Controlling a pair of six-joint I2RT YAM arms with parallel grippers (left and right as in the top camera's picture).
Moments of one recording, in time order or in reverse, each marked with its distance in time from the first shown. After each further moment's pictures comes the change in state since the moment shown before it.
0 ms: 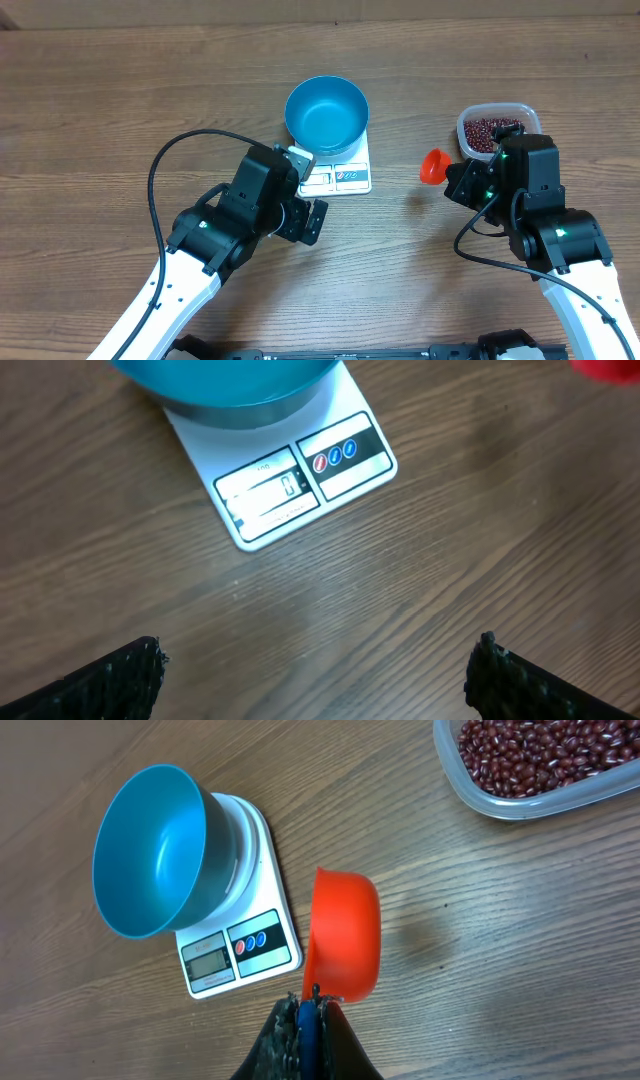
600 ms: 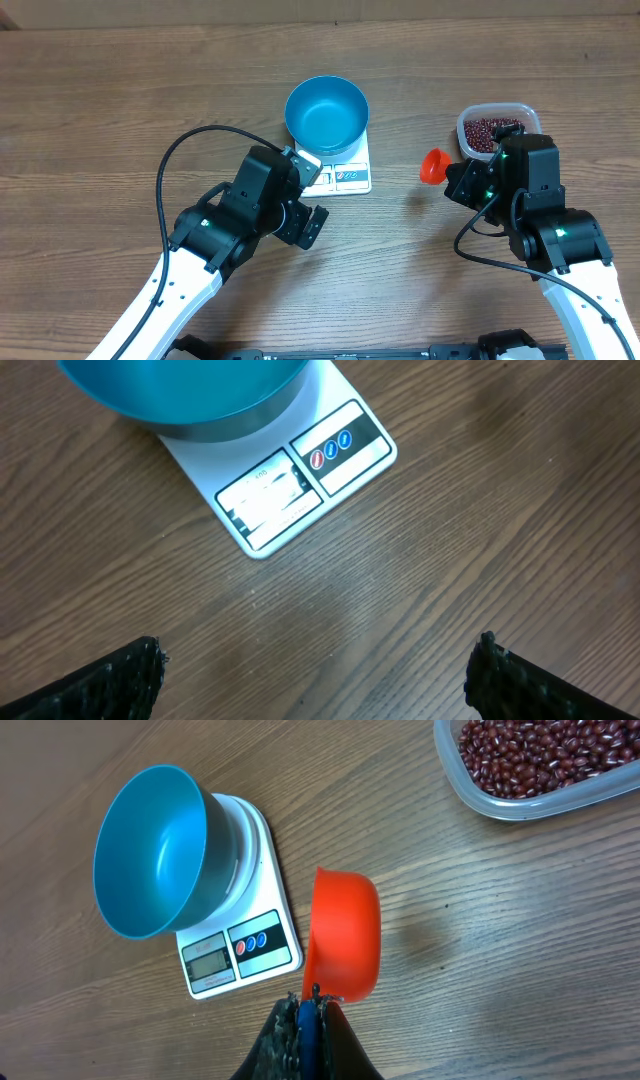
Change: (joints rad) left arm 0.000 0.011 0.000 -0.001 0.000 0.154; right arm 0.000 0.000 0.000 0.002 0.000 0.001
